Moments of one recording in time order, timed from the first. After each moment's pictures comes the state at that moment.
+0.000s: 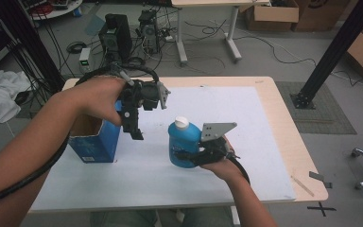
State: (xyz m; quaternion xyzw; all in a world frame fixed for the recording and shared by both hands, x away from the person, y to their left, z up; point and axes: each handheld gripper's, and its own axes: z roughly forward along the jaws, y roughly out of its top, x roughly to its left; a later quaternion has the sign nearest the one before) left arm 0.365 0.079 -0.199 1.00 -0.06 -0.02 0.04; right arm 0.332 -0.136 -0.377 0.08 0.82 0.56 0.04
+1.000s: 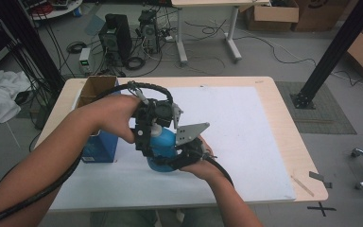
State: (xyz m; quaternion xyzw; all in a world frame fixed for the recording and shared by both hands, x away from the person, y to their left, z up) left arm 0.344 0.049 -0.232 1.00 -0.08 -0.05 0.03; right arm 0.332 -0.075 -0.380 0.02 0.83 0.56 0.01
